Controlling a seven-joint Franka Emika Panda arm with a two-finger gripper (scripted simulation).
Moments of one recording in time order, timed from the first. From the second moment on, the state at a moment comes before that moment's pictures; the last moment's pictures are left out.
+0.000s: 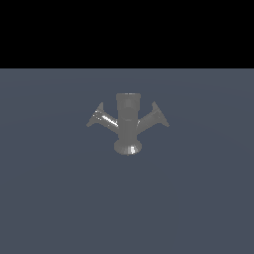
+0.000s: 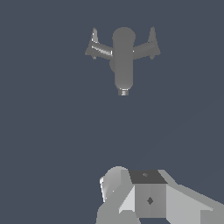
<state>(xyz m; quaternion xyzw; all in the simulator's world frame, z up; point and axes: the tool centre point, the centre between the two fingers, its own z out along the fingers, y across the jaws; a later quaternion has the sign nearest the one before) -0.260 -0.001 0.480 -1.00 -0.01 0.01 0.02</state>
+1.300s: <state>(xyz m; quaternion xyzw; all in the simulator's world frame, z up) -0.067 -0.070 0.197 -1.00 -0.04 0.02 0.06</state>
